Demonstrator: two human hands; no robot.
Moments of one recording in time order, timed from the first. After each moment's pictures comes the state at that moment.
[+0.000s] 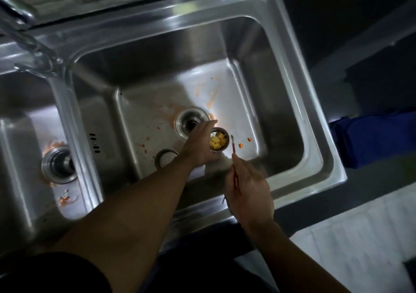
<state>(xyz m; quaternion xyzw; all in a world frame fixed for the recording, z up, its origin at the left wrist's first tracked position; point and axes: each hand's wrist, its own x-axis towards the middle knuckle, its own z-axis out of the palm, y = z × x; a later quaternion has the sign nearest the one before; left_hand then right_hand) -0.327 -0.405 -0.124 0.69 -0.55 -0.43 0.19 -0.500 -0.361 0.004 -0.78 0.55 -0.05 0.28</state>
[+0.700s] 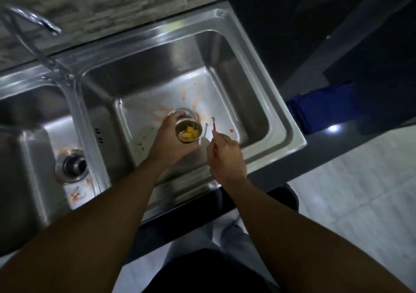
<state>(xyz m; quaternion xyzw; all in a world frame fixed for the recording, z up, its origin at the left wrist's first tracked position) -0.320 -0.348 -0.008 0.72 -0.49 -0.35 0.33 -0.499 -0.360 0.015 -0.76 0.57 -0.17 0.26</state>
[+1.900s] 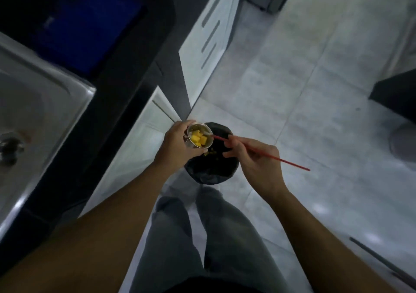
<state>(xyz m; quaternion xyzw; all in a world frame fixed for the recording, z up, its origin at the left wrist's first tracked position) -0.723 -0.325 -0.104 0.55 -0.68 -0.48 0.09 -0.906 -0.214 -0.037 -0.37 0.74 -0.39 0.39</state>
